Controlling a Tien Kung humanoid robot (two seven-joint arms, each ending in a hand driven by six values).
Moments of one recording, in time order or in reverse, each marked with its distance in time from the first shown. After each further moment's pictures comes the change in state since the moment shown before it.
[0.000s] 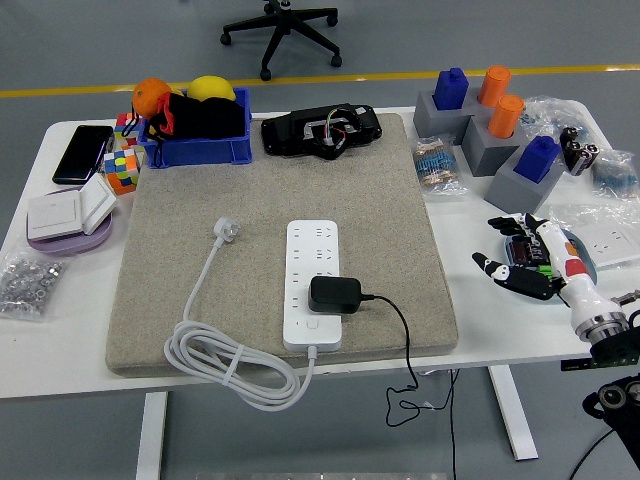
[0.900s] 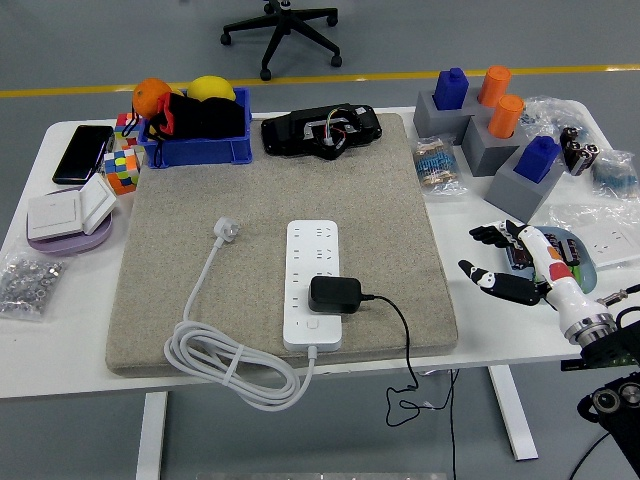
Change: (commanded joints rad) left arm 0.022 -0.008 0.028 0.000 -0.017 -0.002 0.004; right arm 0.000 -0.017 -0.041 0.016 -0.003 0.022 -0.004
